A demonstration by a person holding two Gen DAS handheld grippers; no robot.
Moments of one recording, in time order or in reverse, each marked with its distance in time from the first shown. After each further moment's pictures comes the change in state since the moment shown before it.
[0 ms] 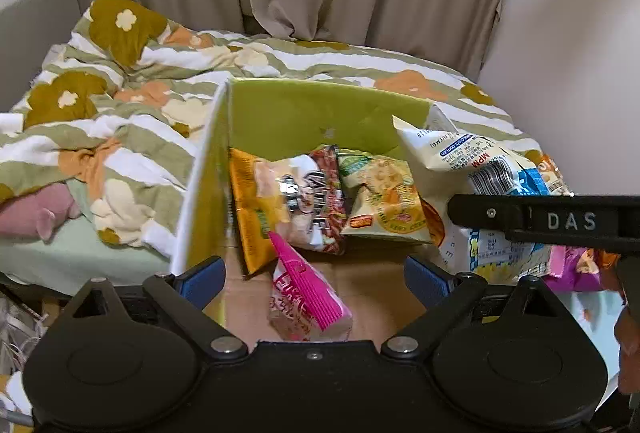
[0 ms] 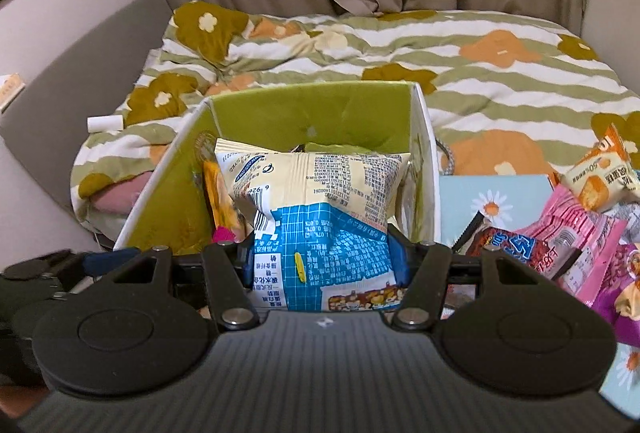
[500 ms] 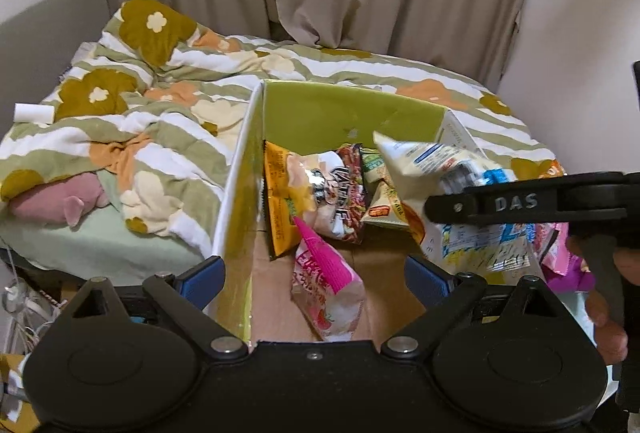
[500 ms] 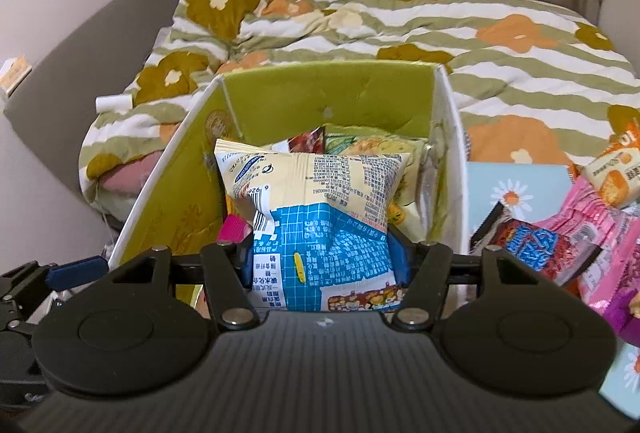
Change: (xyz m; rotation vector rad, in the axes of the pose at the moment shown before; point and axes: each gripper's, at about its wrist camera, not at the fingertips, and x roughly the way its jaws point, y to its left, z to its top) left arm -0.026 0.002 -0.008 -0.040 -0.020 0.072; right arm 0.017 0.010 0.003 -0.033 0.076 0.051
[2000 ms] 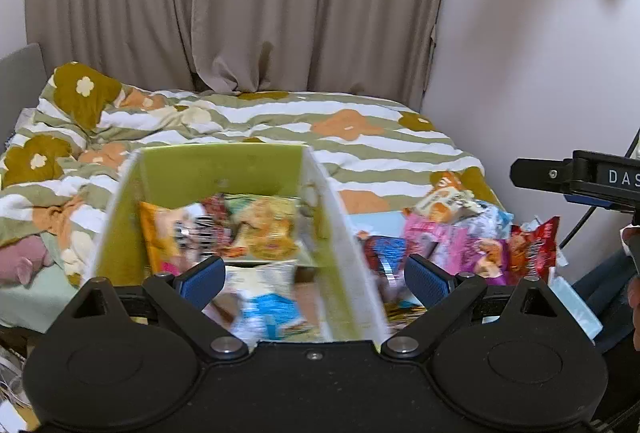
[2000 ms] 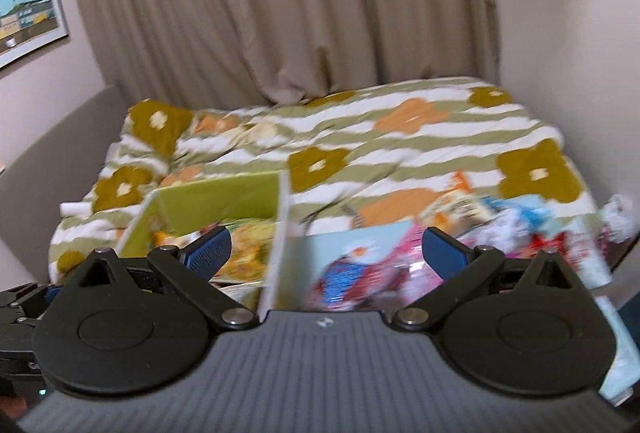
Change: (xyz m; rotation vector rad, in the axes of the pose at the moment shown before) left arm -0.046 -0.121 -0.006 0.128 -0.118 -0.150; right arm -0.182 -0.119 -0.054 0.153 -0.366 -0.202
